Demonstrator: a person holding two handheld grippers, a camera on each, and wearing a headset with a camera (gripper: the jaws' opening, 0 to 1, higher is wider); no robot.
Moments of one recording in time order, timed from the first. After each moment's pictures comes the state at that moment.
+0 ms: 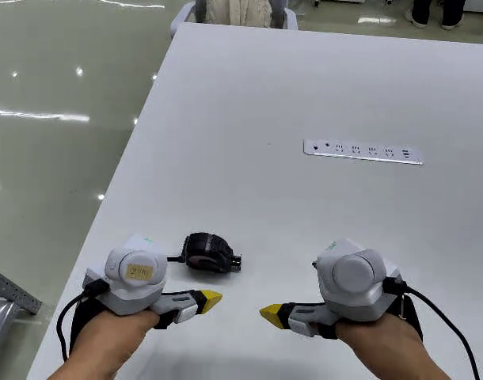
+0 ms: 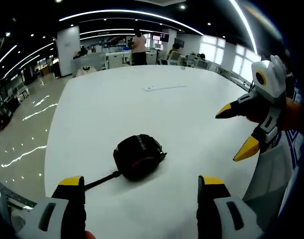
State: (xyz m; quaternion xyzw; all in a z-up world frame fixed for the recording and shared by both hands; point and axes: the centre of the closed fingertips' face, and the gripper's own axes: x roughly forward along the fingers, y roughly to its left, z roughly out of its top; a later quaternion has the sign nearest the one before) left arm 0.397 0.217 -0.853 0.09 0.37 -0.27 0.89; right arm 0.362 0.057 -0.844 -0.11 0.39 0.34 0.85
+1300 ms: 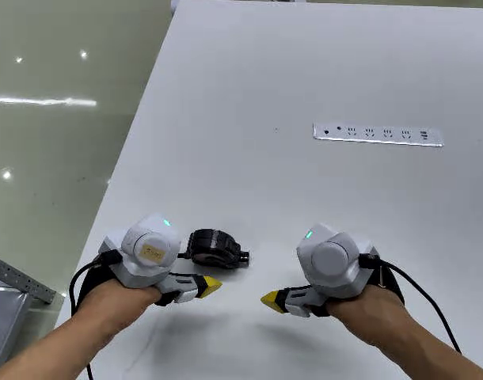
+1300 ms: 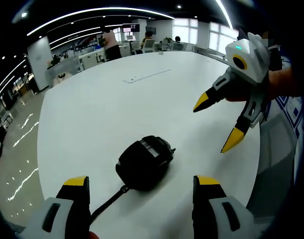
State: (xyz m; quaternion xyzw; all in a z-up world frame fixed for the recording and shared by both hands) left arm 0.435 0.208 -0.878 0.19 0.37 -0.36 0.84; right arm 0.397 0.077 -0.890 -0.18 0.39 0.41 0.81
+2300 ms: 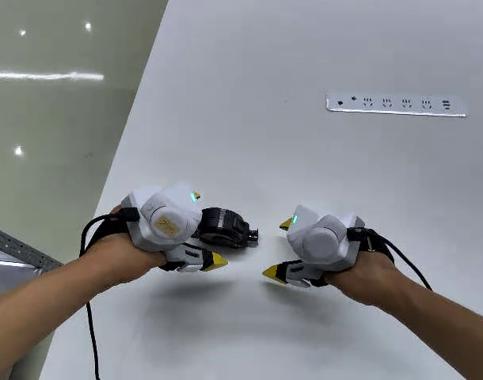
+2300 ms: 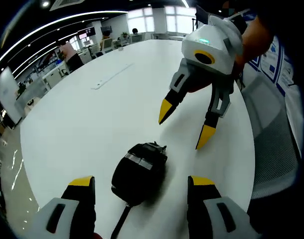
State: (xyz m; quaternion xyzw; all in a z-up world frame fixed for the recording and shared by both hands) left arm 0.444 0.187 -0.884 0.29 0.33 -0.48 0.76; right arm 0.413 0.107 -0.919 -0.25 0.33 0.50 0.76
